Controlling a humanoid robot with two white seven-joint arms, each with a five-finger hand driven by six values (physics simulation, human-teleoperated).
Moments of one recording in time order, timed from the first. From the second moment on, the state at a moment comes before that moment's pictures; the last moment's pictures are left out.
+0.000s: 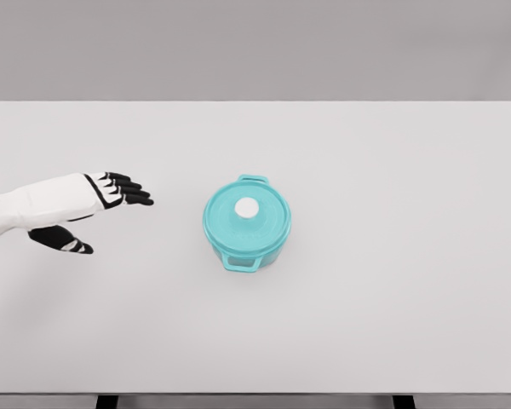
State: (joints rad) left arm -0.33 1.04 -0.48 -1.69 -0.16 -0.61 -0.42; right arm 0.00 0.00 0.15 0.11 0.07 -0.28 0.29
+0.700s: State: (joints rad) left arm -1.00 0.67 -1.06 -1.55 -0.08 -0.61 -0.51; right arm 0.01 0.00 0.14 0.11 0.07 -0.28 0.29
